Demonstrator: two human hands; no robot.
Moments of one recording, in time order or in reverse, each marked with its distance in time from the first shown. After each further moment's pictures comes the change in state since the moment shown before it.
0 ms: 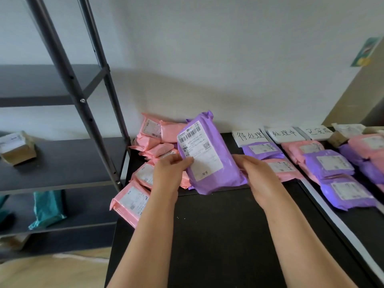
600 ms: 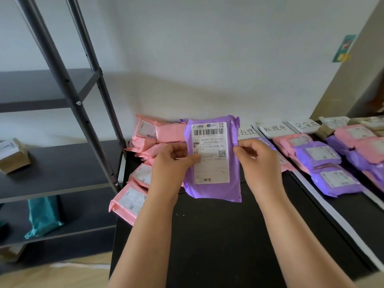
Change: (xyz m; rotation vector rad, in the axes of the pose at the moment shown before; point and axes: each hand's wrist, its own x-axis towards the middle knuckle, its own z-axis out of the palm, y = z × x) left_hand -0.045 0.027 -0.011 -0.038 -0.151 0.146; right_hand -0.038 -0.005 0.007 -0.239 0.398 -0.406
